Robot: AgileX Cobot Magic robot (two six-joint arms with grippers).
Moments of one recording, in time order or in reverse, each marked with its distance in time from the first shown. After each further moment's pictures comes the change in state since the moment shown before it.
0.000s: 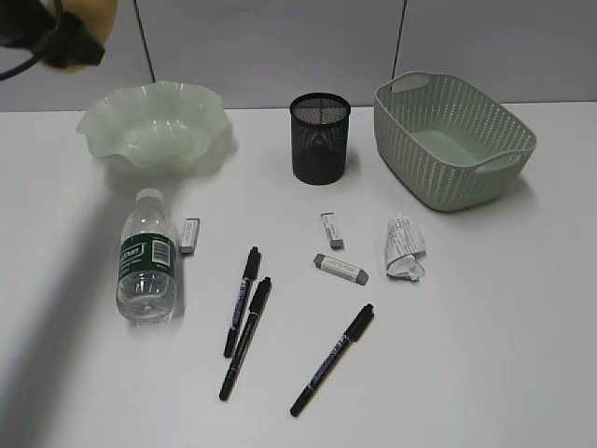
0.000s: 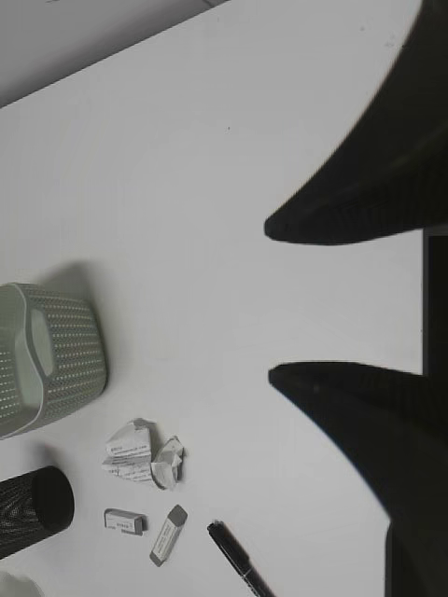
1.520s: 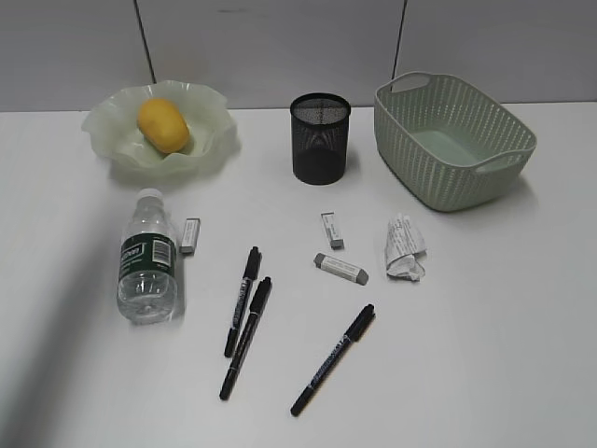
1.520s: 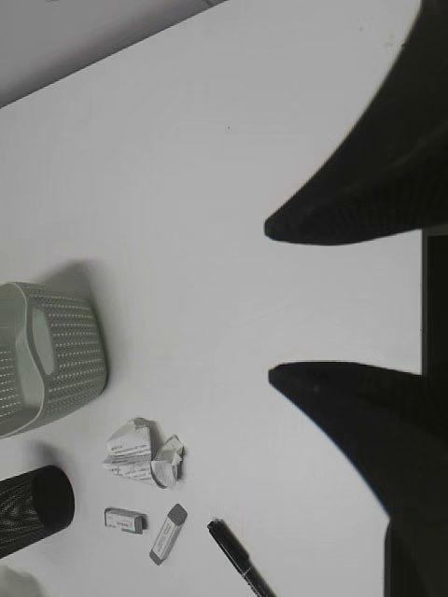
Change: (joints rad) left arm 0.001 -0.084 -0.335 0.143 0.571 -0.504; right arm 0.000 0.002 0.000 0.000 0.000 0.000
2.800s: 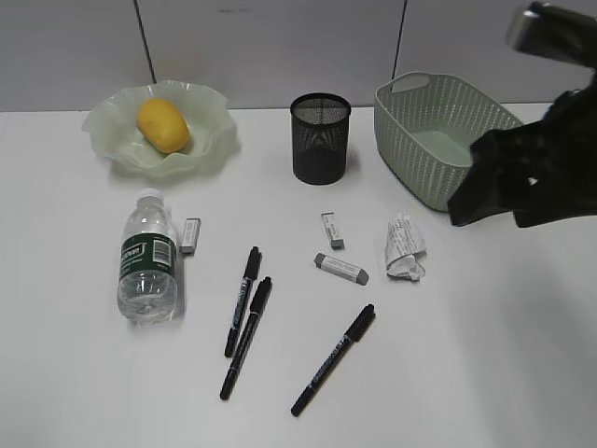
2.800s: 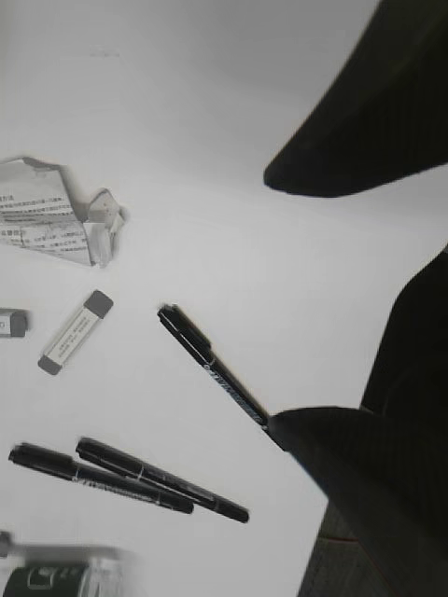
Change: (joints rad) left arm 0.073 -1.302 1.072 0.196 0.163 -0.150; right arm 0.277 1.345 -0.443 0.295 -0.231 0.027
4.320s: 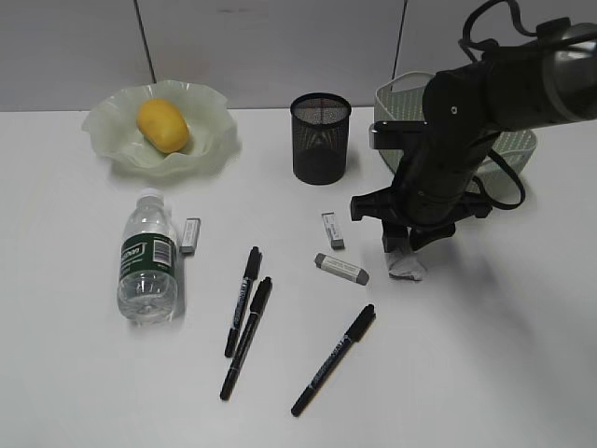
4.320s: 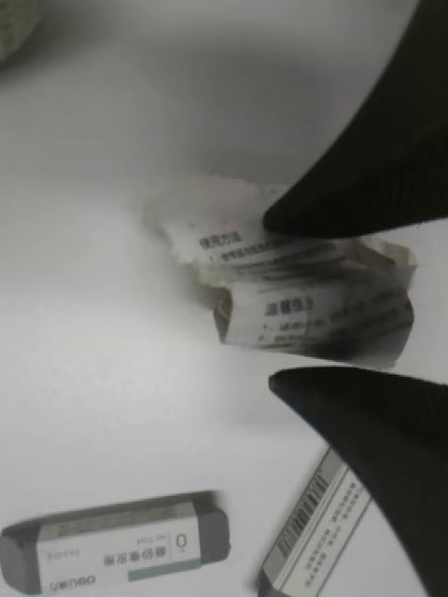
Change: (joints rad) left arm 0.000 -0.406 0.151 -0.057 -0.093 0.000; right arm 0.095 0.718 -0.312 -0.329 -0.223 0.358
